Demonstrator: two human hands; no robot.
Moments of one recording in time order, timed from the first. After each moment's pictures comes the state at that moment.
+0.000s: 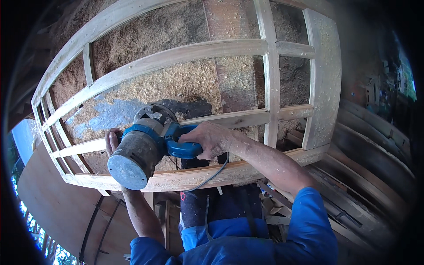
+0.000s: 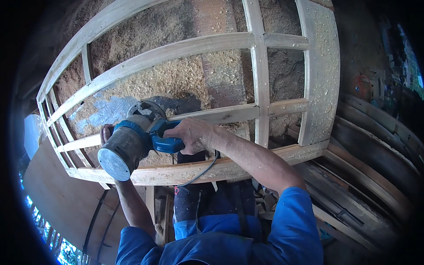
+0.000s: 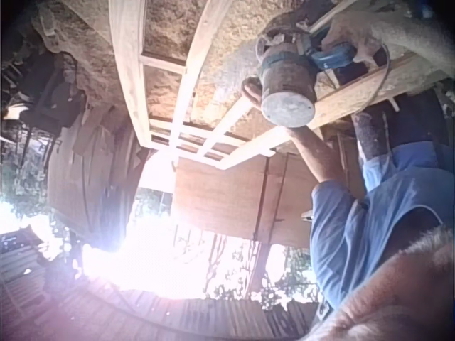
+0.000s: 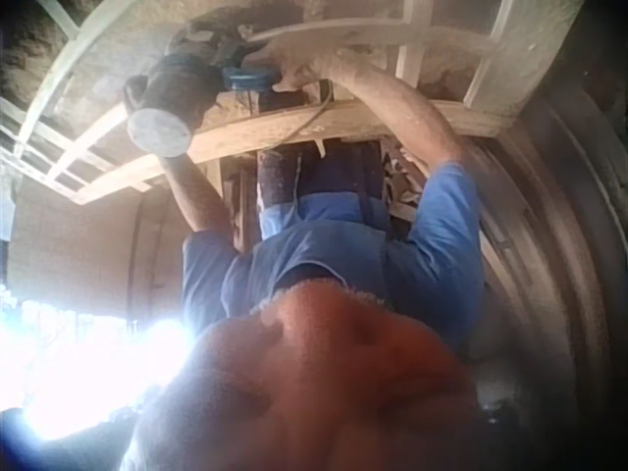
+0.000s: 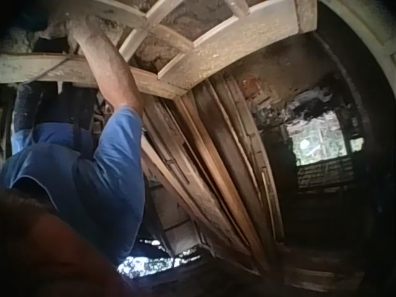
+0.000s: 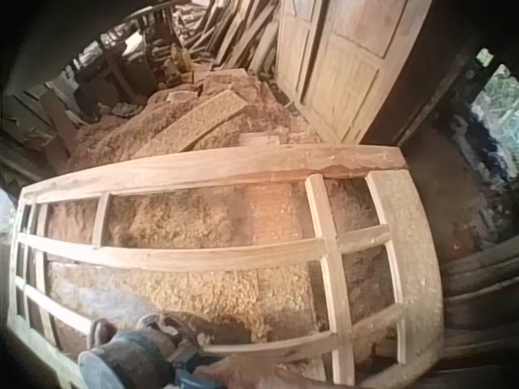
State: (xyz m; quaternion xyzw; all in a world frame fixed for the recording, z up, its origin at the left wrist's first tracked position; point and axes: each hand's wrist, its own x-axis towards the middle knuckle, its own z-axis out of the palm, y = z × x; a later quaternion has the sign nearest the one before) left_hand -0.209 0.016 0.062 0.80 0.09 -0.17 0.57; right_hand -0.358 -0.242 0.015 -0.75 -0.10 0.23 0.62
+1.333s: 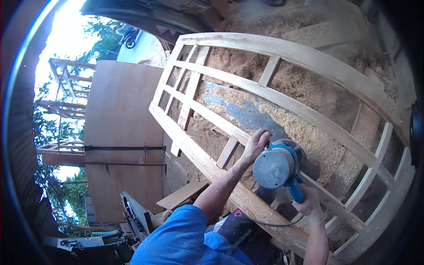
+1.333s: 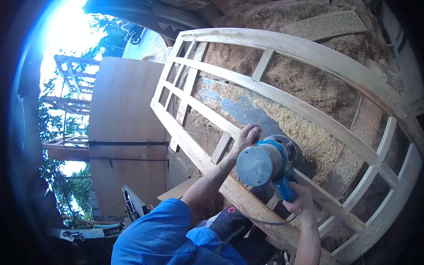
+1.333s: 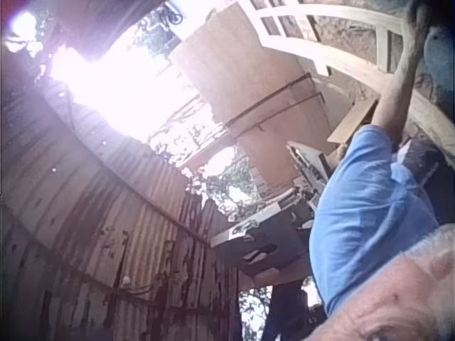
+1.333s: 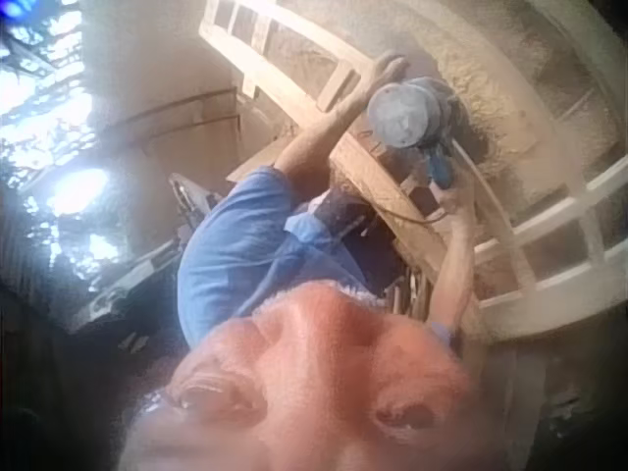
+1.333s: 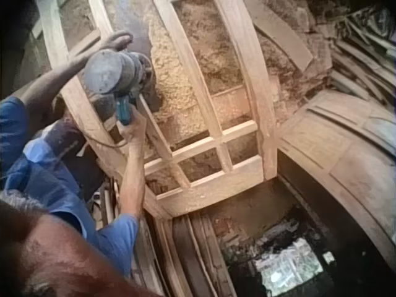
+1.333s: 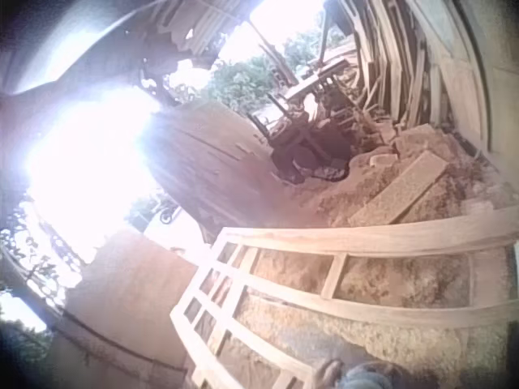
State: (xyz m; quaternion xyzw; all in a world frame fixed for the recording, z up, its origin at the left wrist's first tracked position) left_hand -0.176 -0.002 0.050 0.83 0.00 -0.21 0.52; right_hand -0.372 -0.236 0.054 -0.72 0.04 0.13 0.68
